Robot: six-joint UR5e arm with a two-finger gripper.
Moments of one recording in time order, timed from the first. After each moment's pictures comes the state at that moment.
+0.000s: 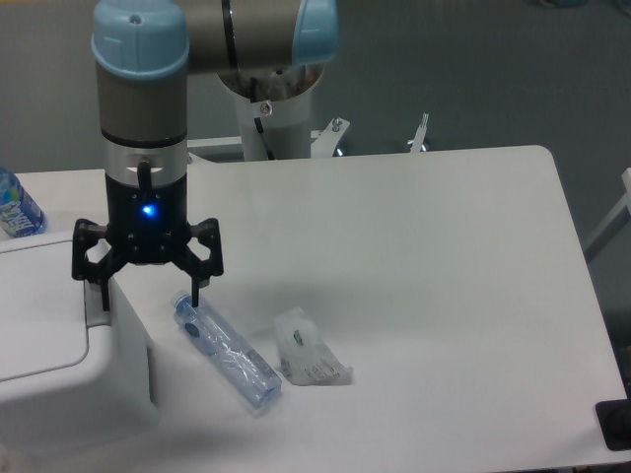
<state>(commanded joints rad) 2.12 -1.81 -1.46 -0.97 1.39 -0.08</state>
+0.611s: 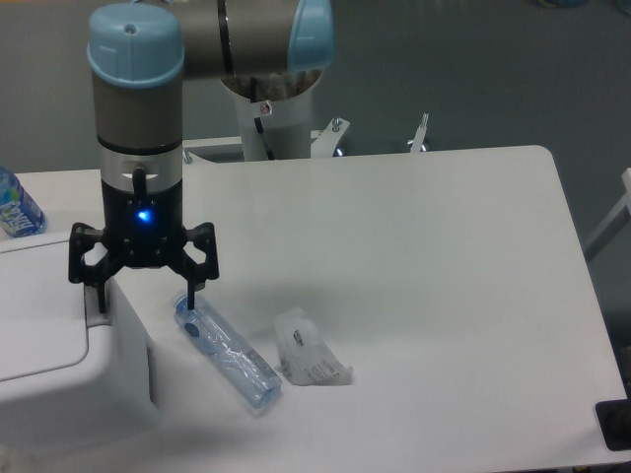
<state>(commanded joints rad) 2.12 -1.81 -1.46 -0.97 1.39 -0.08</state>
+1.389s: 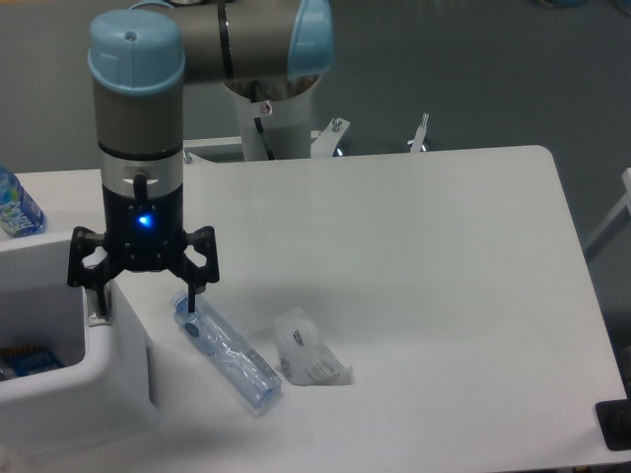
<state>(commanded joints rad) 2.12 -1.82 -1.45 -0.97 1.40 -0.08</state>
